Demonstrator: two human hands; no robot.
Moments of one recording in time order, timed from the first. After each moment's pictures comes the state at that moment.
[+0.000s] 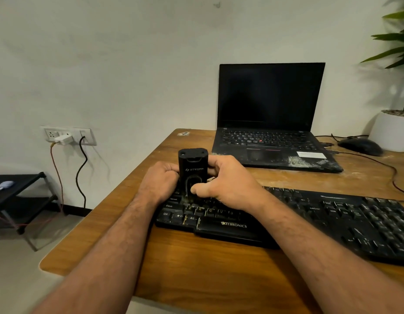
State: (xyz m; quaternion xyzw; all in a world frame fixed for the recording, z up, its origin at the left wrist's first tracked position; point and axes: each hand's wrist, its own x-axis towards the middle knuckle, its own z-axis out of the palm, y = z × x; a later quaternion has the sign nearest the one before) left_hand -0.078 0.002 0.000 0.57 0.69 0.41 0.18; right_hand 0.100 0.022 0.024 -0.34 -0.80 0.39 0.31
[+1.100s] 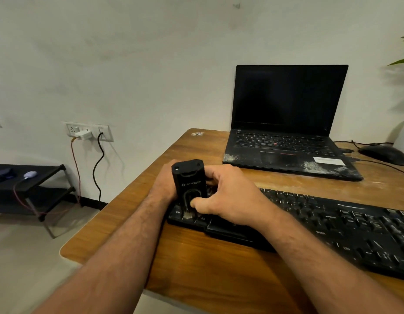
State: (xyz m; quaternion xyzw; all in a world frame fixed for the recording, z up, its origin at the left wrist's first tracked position) left_hand -0.076 -0.005 -0.005 0.41 0.67 0.55 0.28; right_hand 0.093 -0.009 0.035 -0.30 -0.85 0.36 0.25
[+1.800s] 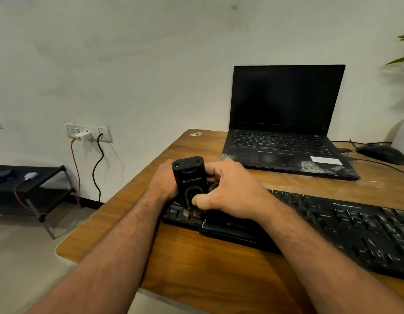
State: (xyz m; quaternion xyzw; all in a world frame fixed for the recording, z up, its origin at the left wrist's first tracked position) left_hand -0.071 -0.006 0.007 0.54 0.73 0.38 0.17; right_hand 0.105 -0.004 0.043 -0.29 -0.84 0.38 0.25
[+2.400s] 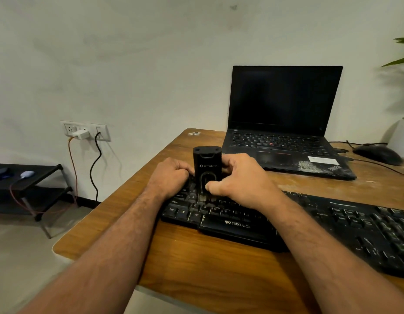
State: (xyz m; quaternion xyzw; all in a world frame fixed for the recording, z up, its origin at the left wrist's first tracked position) left_hand -0.077 0.002 0.002 0.53 0.72 0.39 0.20; right_hand 0.113 0.017 0.037 -0.37 -0.82 0.32 0.29
